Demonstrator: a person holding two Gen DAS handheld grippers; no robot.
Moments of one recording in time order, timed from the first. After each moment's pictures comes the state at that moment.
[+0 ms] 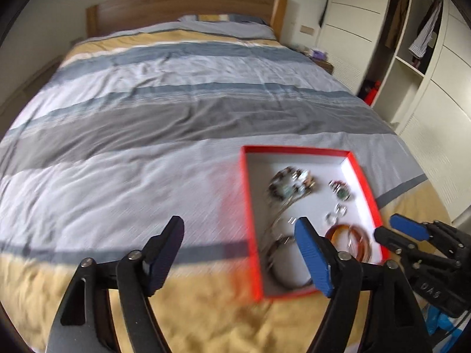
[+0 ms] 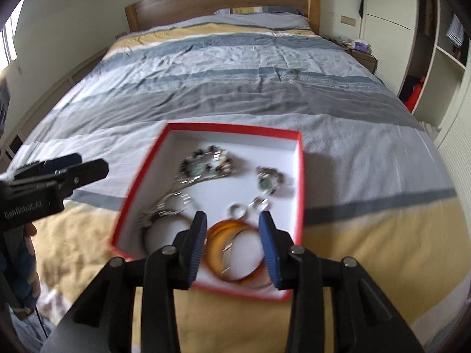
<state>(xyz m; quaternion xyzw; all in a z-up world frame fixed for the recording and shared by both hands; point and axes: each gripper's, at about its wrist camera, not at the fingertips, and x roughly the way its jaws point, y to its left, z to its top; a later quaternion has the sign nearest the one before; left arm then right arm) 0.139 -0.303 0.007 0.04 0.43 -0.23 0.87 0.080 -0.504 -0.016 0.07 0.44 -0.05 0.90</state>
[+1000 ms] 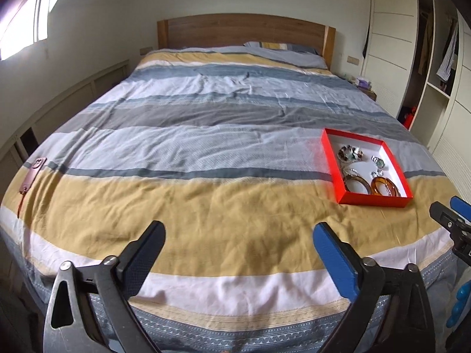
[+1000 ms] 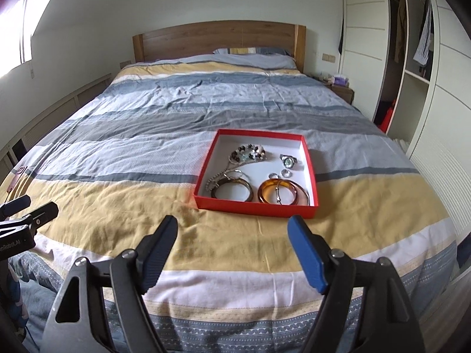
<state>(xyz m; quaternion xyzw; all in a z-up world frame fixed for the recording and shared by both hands) -0.015 -0.121 0.028 0.03 0.37 -0.11 0.92 -0.062 -0.373 0.028 0.04 0.34 -0.10 0.93</state>
